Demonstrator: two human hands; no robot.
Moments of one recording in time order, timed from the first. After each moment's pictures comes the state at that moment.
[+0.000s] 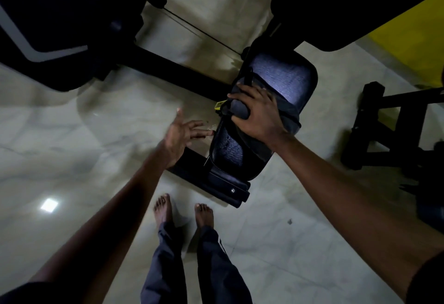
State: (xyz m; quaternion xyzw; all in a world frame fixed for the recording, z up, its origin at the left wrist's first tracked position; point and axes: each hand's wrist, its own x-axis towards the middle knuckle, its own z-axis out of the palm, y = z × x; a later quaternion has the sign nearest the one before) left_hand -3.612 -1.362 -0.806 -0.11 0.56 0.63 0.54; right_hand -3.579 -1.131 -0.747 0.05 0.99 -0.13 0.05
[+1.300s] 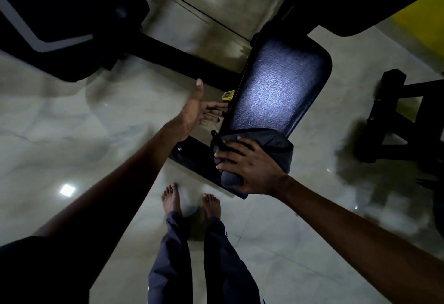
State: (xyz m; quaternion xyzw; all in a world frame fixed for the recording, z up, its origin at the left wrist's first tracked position) left_hand -3.648 -1.325 -0.784 -0.06 0.63 0.54 0.54; right_hand -3.471 -1.171 -0.770 -0.29 0.95 -0.09 0.12
